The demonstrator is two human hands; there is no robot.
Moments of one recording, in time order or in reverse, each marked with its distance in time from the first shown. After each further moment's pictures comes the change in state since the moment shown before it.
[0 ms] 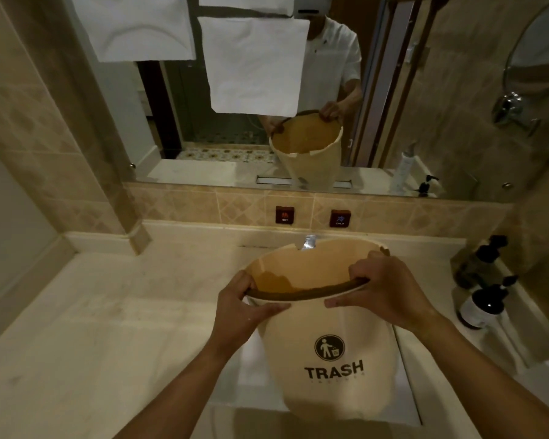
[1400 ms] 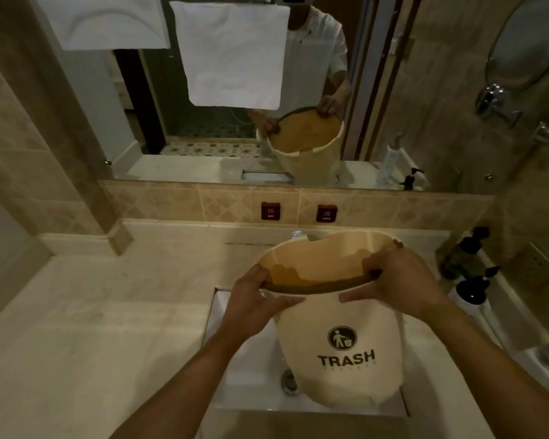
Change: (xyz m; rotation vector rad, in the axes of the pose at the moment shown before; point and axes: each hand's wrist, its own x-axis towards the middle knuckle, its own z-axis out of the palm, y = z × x) left_hand 0.018 0.005 0.036 0.204 -0.221 -0.108; right_hand -0.002 0.033 -0.013 -0.095 -0.022 0.172
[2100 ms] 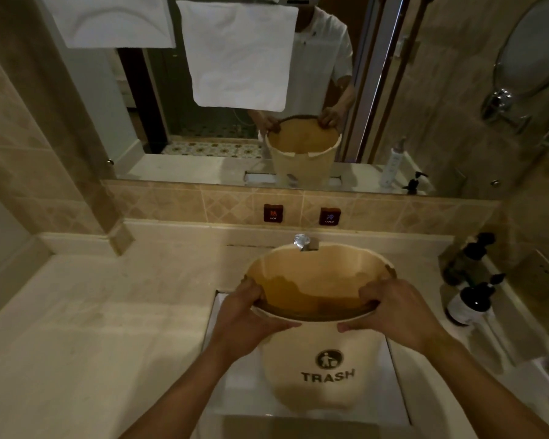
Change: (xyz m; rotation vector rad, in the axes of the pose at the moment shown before) left_hand -0.015 -0.013 -0.011 0.065 0.058 0.166; right_hand -0.012 0.005 0.032 0.124 -0.063 -0.047
